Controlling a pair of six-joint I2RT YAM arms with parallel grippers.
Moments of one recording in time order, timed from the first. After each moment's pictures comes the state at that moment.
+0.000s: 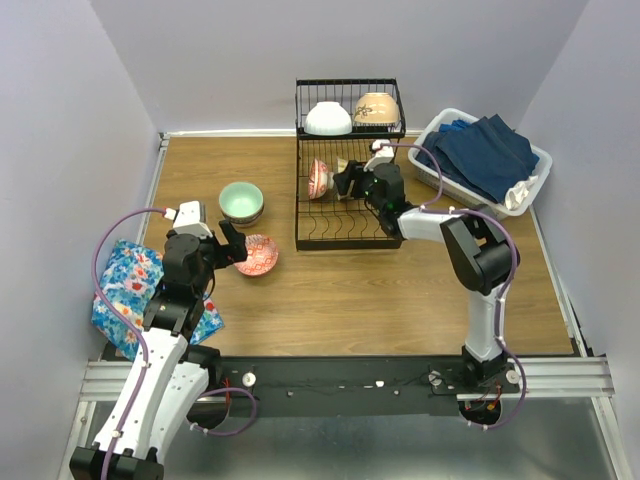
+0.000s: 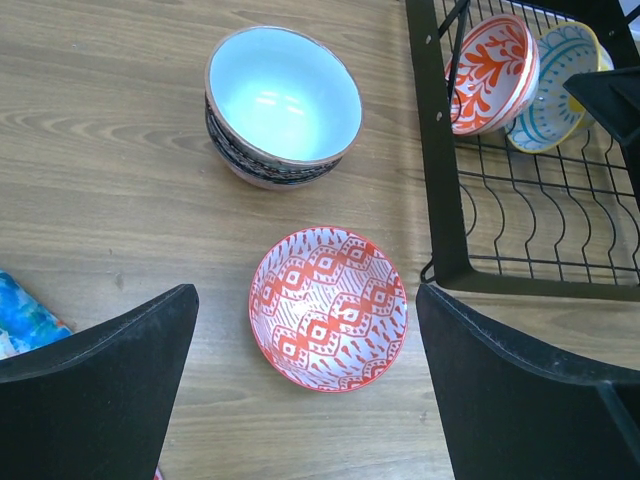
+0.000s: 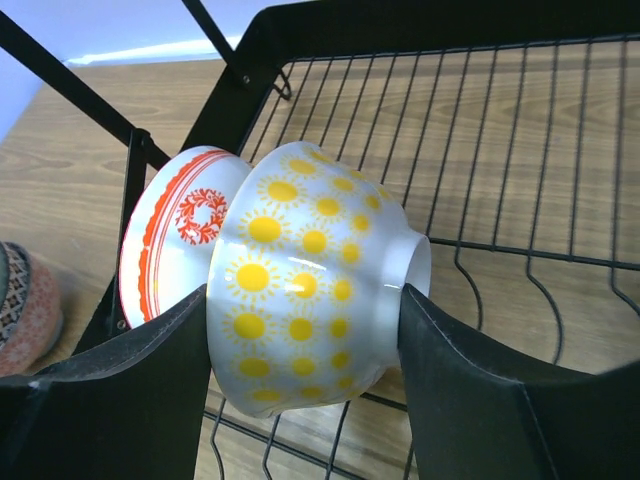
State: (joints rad) left arm -0.18 0.60 0.55 -0.25 -0.09 -0.33; right arm 0.50 2.05 1.20 0.68 0.03 0.35
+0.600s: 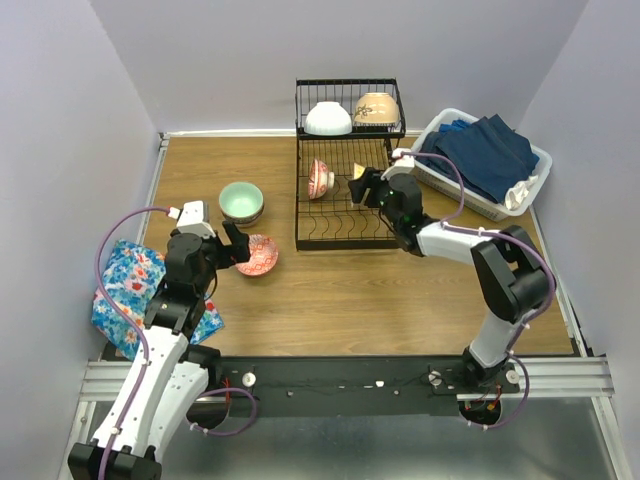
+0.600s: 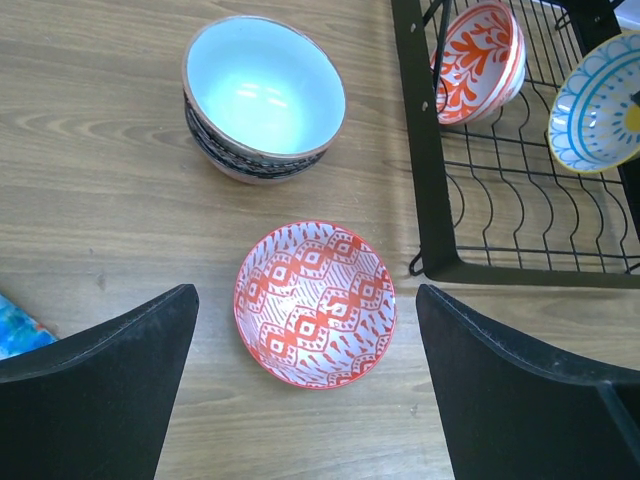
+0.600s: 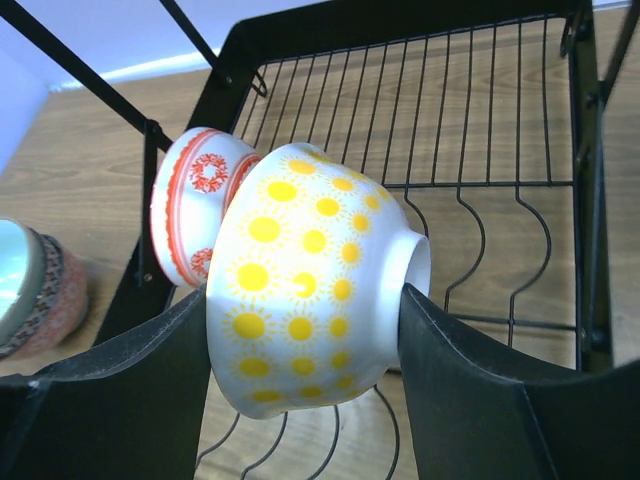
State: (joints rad) left arm -0.20 0.61 0.55 -0.25 -0.07 -0.33; right arm 0.52 1.79 0.98 0.63 0.17 0.38
